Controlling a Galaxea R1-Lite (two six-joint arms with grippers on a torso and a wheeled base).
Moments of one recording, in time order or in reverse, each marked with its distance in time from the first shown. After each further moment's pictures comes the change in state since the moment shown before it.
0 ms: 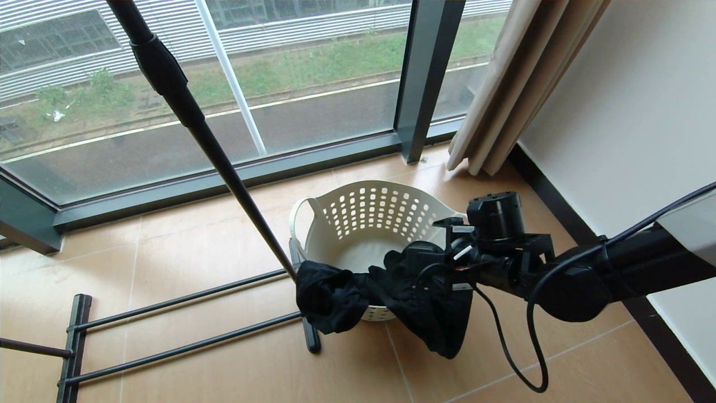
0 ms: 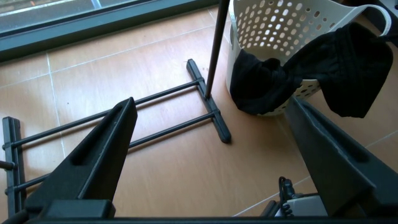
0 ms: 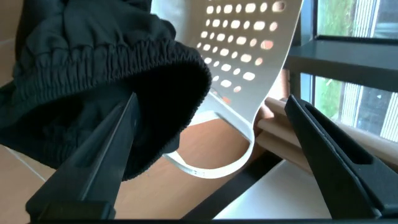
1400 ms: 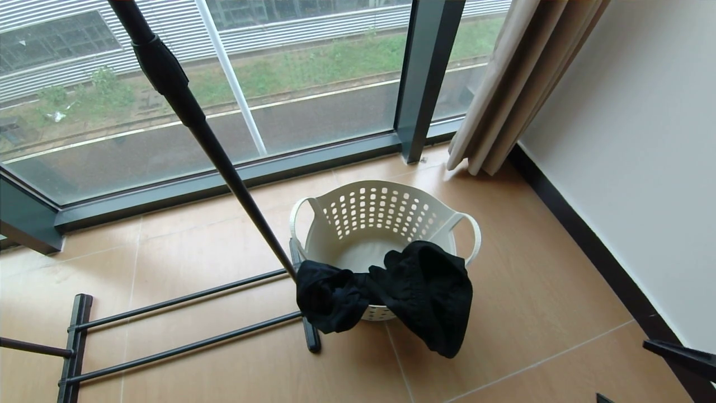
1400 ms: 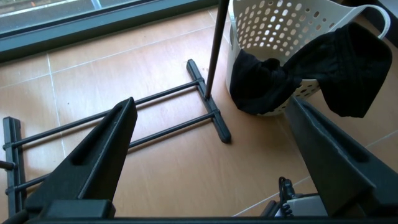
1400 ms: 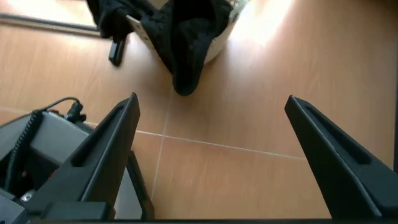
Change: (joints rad) left arm 0.000 0.000 0.000 0.000 0.000 0.000; right arm -0.269 -1.156 0.891 0.110 0.362 0.954
